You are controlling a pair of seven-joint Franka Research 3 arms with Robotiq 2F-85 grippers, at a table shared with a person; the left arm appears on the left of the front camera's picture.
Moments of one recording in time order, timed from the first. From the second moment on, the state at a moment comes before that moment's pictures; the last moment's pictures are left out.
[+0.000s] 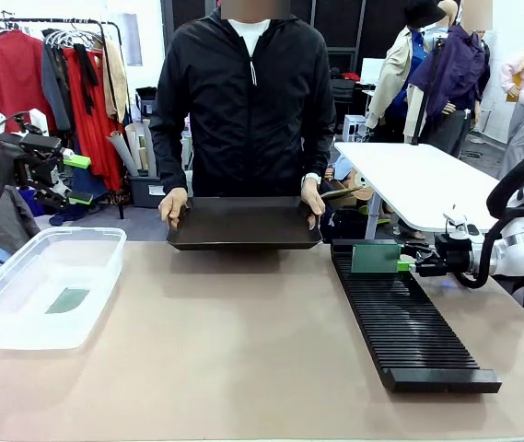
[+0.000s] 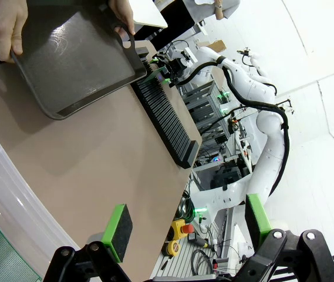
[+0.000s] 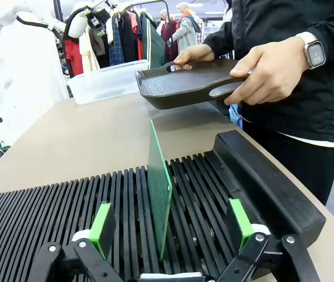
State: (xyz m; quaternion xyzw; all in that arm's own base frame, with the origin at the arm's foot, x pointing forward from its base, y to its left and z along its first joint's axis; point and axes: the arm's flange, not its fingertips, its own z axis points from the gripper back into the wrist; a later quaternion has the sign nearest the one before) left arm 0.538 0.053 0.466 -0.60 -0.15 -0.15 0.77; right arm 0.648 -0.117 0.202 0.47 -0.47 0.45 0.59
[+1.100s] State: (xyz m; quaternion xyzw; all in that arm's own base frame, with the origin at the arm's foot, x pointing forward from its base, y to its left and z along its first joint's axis) left arm 0.538 0.053 0.466 -0.60 -0.15 -0.15 0.77; right arm 0.650 -0.125 0.213 0.47 -0.48 0.44 0.60
